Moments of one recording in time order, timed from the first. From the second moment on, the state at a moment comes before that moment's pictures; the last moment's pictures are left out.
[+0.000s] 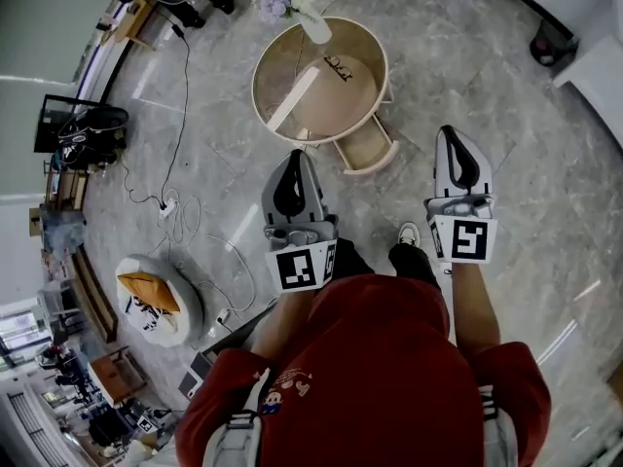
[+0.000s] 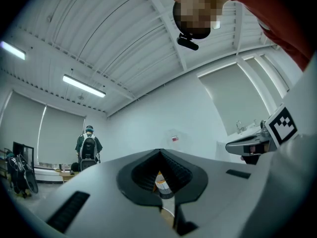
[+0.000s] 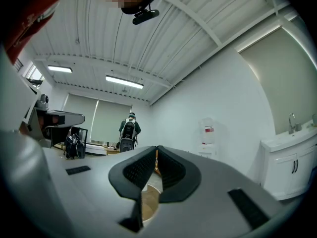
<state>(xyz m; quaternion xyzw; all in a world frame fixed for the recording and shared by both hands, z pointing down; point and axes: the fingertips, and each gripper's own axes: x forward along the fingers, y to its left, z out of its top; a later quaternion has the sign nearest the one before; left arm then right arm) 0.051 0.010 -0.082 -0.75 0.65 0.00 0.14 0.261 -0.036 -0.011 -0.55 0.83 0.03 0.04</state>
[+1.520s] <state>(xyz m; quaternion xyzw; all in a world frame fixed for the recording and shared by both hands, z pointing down) -0.052 -0.093 0.151 -0.86 0.50 -0.05 0.07 0.104 -0.080 0.204 -0.58 0.81 -0.04 -0.07</state>
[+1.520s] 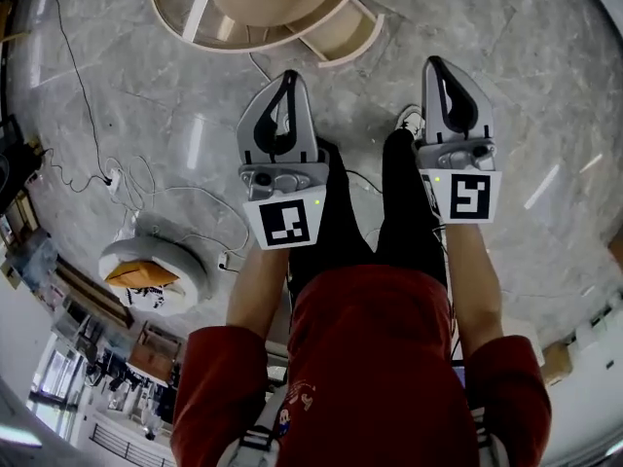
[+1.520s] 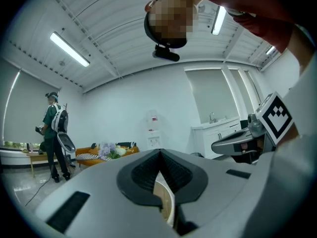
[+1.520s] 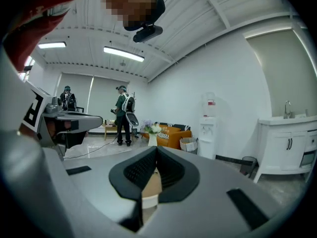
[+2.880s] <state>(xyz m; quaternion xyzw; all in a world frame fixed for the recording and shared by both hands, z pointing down) -0.087 -0.042 0.757 -0.94 0.34 -0.08 0.08 0.057 -0.036 0.848 -0.49 0.87 -0.04 -0.09</state>
